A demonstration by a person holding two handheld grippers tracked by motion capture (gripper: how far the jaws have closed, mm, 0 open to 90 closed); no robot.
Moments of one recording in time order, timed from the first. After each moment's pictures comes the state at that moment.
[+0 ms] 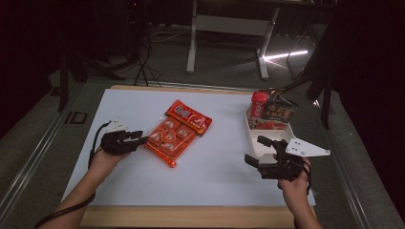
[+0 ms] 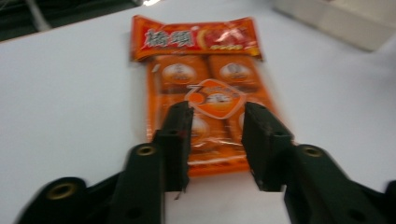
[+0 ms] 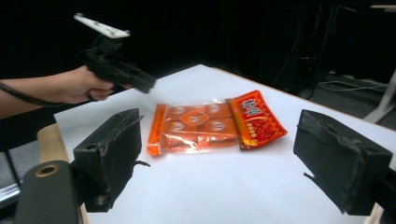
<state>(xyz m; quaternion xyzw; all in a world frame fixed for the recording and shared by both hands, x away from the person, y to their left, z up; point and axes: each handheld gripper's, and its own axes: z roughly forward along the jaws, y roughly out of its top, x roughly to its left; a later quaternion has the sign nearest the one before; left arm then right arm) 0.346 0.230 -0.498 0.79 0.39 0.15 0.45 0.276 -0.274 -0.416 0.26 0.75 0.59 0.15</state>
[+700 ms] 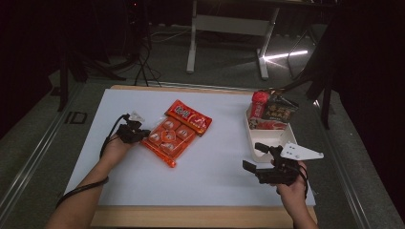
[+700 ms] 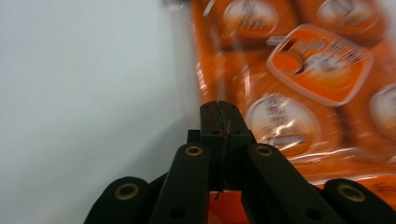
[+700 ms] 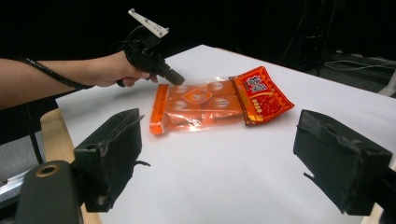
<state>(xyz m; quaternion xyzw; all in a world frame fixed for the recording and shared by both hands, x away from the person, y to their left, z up) 0.408 0.212 -0.535 0.84 0.42 0.15 0.33 0.274 -0.274 -0.436 0.28 0.76 0.57 0.13</state>
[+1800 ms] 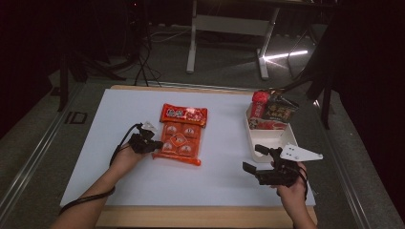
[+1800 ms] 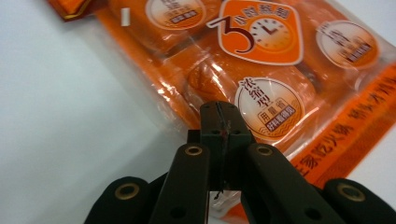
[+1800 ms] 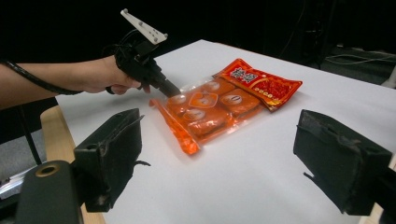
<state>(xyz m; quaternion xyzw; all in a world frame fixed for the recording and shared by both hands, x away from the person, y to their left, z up) 0.376 0.166 -0.533 0.85 0.39 0.09 0.33 0.273 -0.275 -0.440 0.28 0.76 0.57 0.12</state>
